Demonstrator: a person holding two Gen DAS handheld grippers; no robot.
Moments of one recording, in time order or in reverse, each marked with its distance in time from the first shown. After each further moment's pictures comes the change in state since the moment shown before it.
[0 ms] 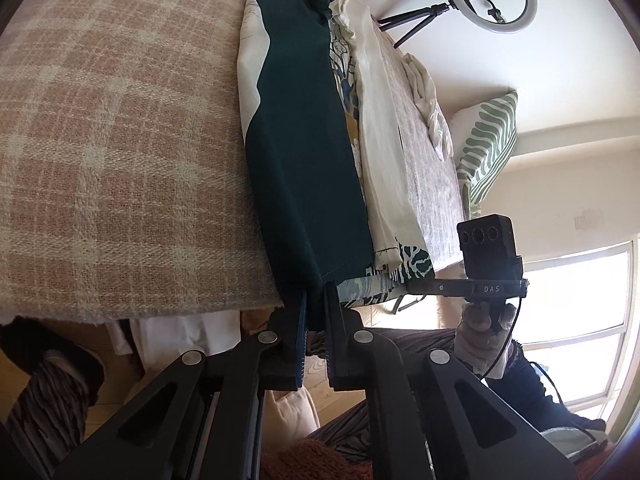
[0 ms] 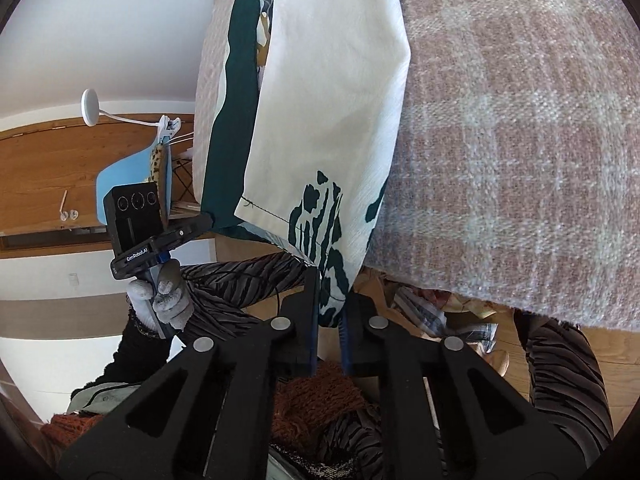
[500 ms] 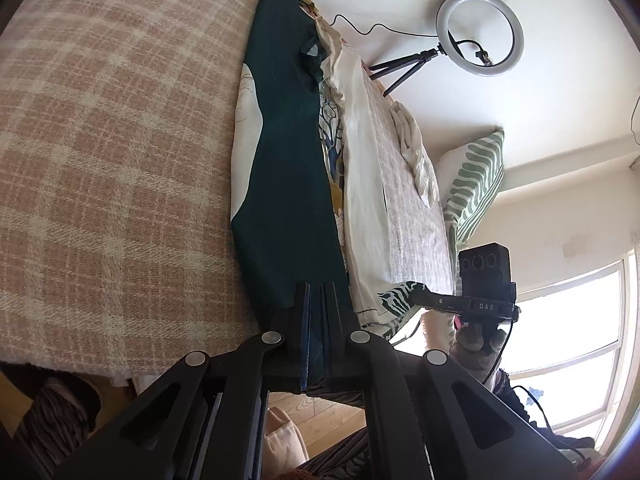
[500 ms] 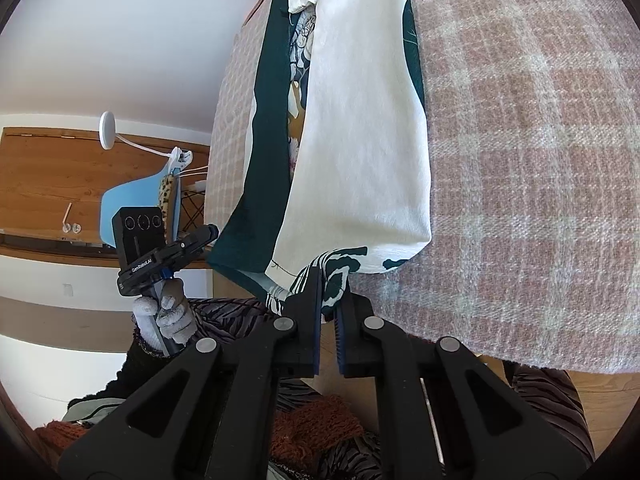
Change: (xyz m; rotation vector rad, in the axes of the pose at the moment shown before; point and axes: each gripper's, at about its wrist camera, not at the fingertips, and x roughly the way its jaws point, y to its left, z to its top) left arm -0.025 0.001 0.027 -0.019 -0.143 -0.033; right arm -0.037 0.014 0.030 -0.038 -0.150 -0.019
